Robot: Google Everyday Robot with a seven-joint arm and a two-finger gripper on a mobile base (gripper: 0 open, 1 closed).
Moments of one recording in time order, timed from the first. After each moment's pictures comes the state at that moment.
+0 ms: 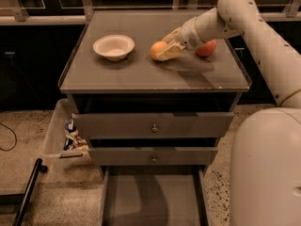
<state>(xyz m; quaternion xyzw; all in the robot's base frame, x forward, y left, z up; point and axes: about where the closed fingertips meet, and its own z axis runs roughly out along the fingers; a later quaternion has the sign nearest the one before) 0.768 -0.086 0.867 -0.56 0.70 0.18 0.41</state>
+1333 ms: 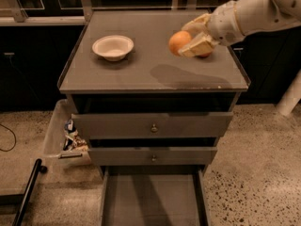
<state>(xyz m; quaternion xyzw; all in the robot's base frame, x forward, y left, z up) 0.658 -0.129 0.950 -0.61 0.64 0.13 0.45</state>
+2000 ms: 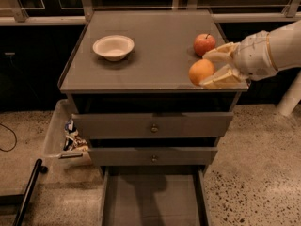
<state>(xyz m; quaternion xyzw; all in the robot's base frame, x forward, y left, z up) 0.558 -0.173 0.918 -0.61 0.66 0.10 0.43</state>
